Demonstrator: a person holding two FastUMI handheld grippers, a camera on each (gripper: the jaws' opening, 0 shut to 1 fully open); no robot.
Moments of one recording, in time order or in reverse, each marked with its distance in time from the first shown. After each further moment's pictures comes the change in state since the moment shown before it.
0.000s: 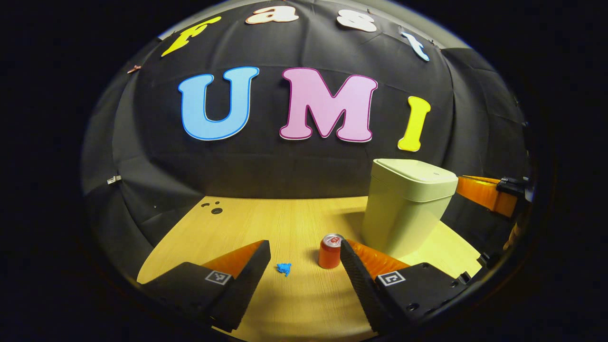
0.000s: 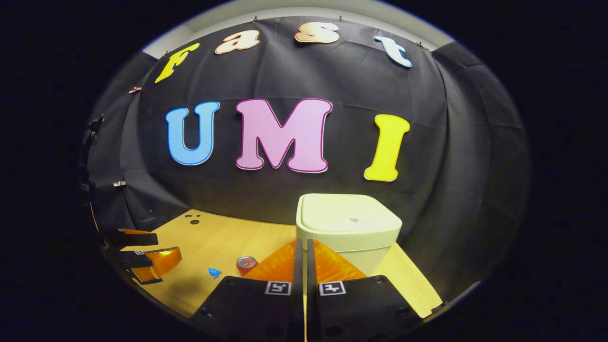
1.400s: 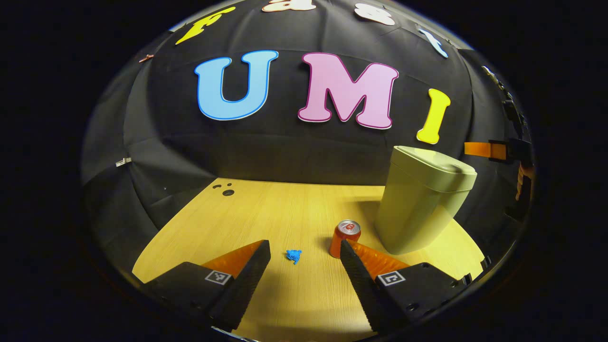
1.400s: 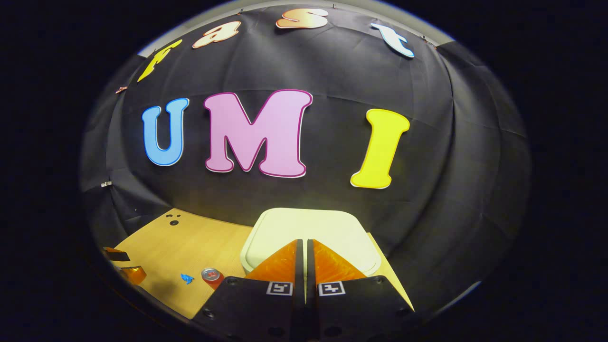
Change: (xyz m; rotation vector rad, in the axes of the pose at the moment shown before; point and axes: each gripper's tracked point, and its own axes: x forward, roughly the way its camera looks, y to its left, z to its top) left arm 0.008 0.027 -0.032 -0.060 0.086 0.099; right arm 0.091 -0.088 0.038 -0.027 0.060 -0.052
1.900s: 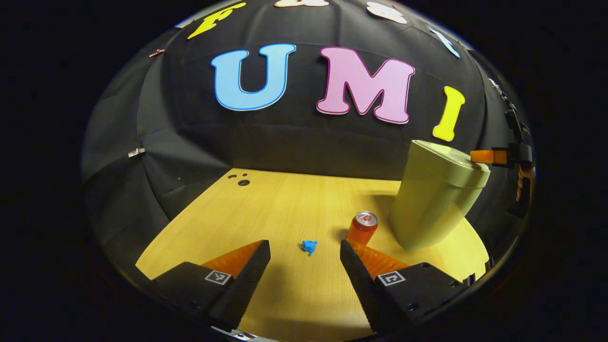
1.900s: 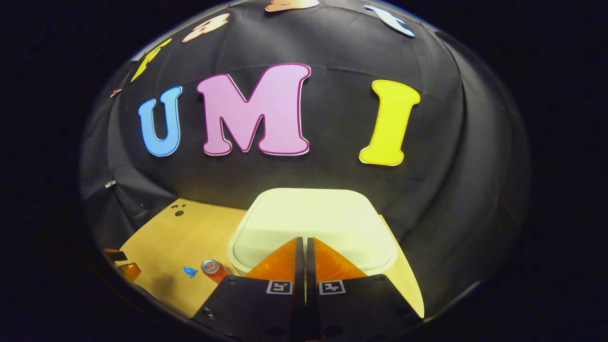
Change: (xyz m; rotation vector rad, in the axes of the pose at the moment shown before) left arm -0.007 0.026 -0.021 -0.020 0.053 0.079; right arm 0.027 -0.002 -0.030 0.047 0.112 0.040
